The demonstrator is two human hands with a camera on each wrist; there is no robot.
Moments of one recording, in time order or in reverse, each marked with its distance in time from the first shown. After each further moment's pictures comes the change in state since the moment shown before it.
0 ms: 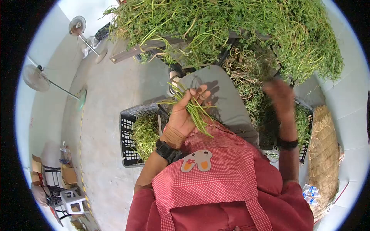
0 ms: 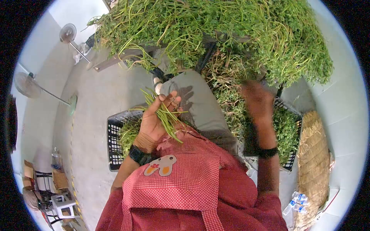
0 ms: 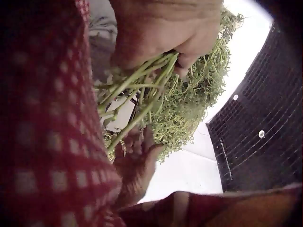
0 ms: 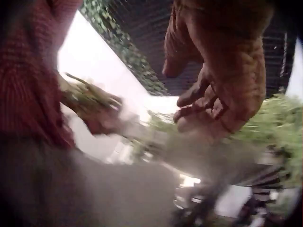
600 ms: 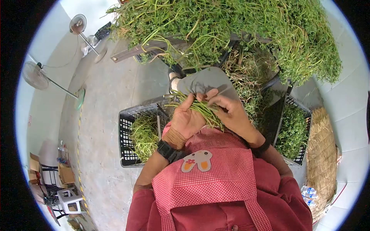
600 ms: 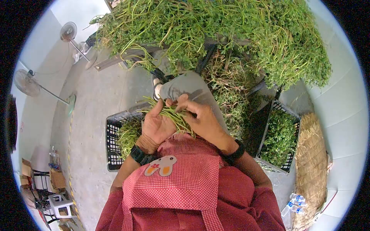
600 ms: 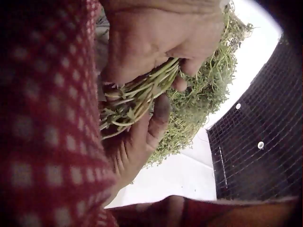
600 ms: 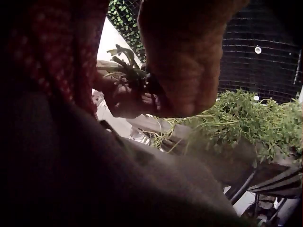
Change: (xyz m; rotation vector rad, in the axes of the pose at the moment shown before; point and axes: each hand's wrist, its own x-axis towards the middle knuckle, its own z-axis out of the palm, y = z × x) left_hand -0.006 -0.005 0.012 -0.180 -0.156 -0.131; right_hand -0.030 -0.128 0.066 0.582 -0.518 -0.156
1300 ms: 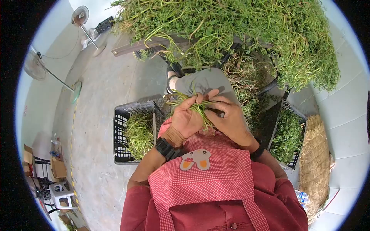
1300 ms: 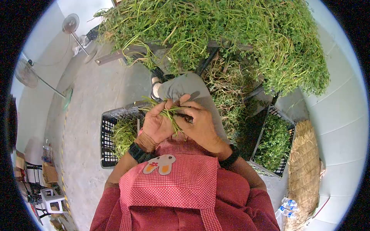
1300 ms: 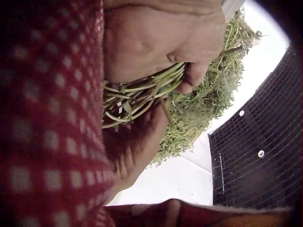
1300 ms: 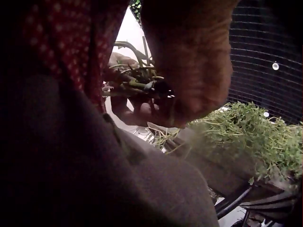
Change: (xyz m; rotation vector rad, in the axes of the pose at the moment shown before) left_hand 0.000 -0.001 -0.009 0.001 -0.074 -0.009; right_hand -0.003 -0.001 0.017 -0.175 0.200 -0.066
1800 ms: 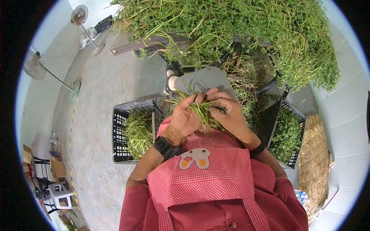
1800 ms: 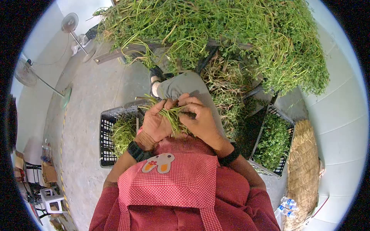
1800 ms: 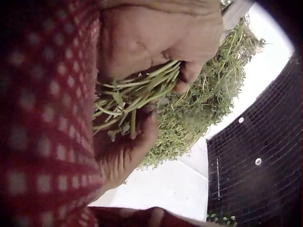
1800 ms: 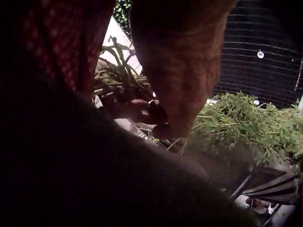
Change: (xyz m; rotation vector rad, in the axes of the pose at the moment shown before) left_hand 0.001 0.002 -0.014 0.030 0.051 -0.009; right_hand 0.003 0.019 -0.001 0.163 -0.034 -0.022
